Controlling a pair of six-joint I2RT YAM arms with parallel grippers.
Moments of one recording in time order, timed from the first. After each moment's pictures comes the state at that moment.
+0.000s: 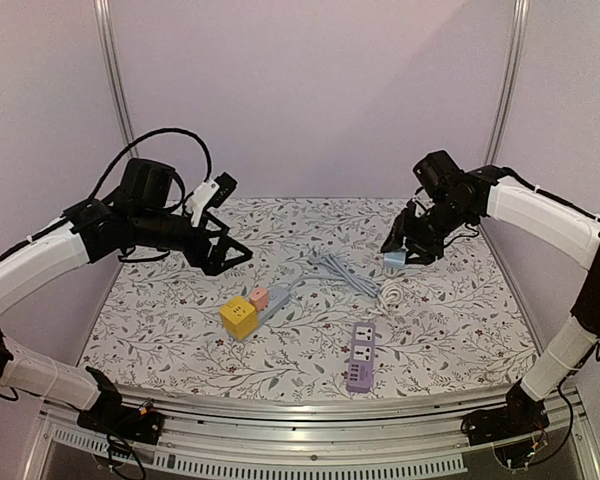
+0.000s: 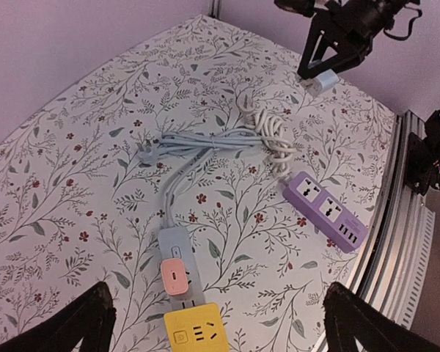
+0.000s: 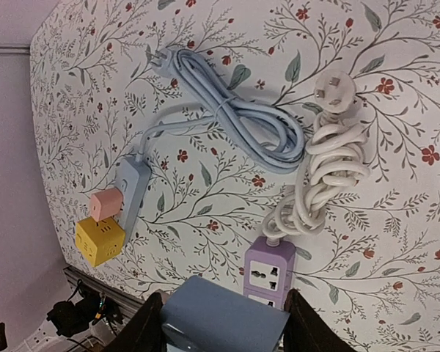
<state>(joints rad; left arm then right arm) -0.63 1.24 1.15 -0.52 0.31 0.07 0.51 1.59 1.42 -0.90 -0.27 0.82</state>
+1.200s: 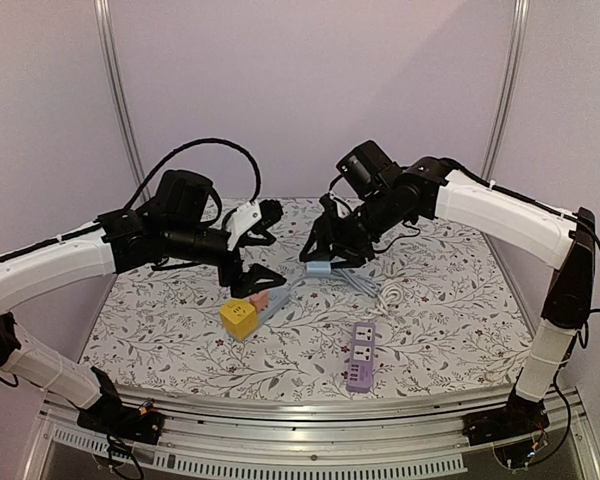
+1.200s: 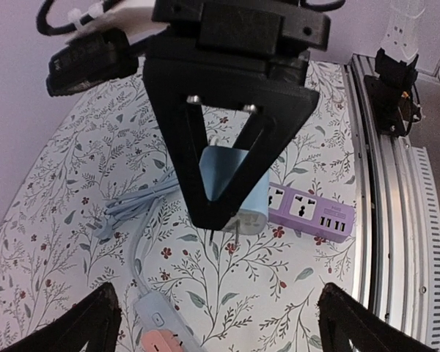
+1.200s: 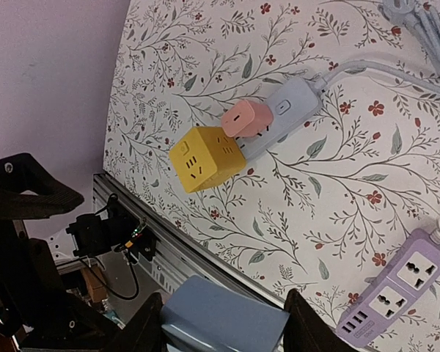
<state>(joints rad) -0.80 1.33 1.12 -0.36 0.38 0.37 0.87 1.82 1.77 -0.87 -0.36 0.81</state>
